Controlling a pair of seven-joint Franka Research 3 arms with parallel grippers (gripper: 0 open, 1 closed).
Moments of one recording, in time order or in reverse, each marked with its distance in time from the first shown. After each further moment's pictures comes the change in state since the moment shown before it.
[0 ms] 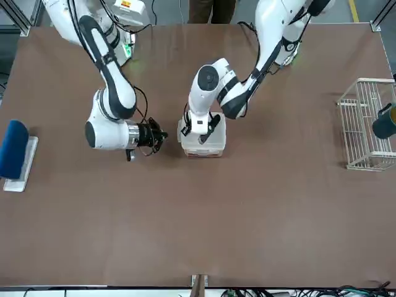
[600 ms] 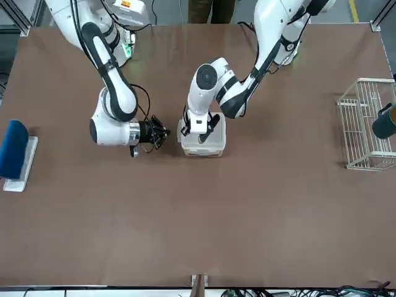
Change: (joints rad) left arm -0.007 0.001 0.009 0.004 0.001 -0.001 -0.004; right arm 0.030 0.000 -0.003 -0.067 0.143 0.064 -0.111
